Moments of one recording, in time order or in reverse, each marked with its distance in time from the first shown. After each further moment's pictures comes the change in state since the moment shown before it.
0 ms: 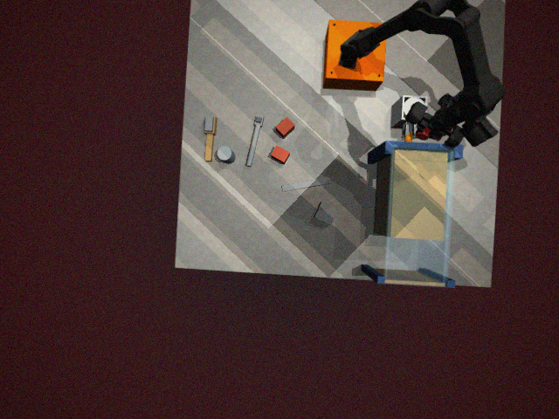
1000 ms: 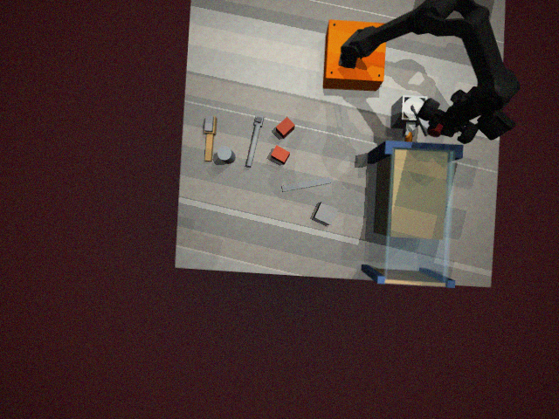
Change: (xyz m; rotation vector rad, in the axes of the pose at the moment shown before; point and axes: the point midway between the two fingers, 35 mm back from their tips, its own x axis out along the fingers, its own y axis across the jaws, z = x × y) arm -0.002 -0.029 0.030 -0.003 0.008 -0.019
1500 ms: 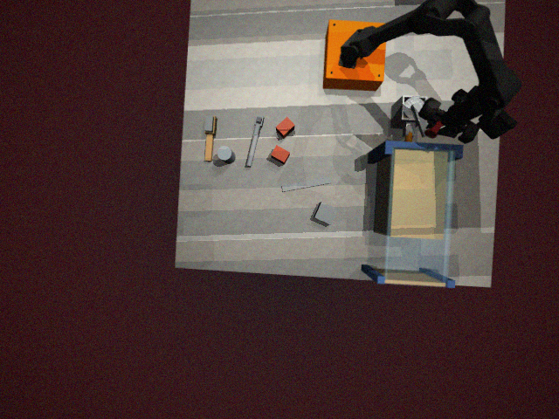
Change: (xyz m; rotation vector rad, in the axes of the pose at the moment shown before) arm 0.000 -0.001 0.002 0.005 0.004 0.002
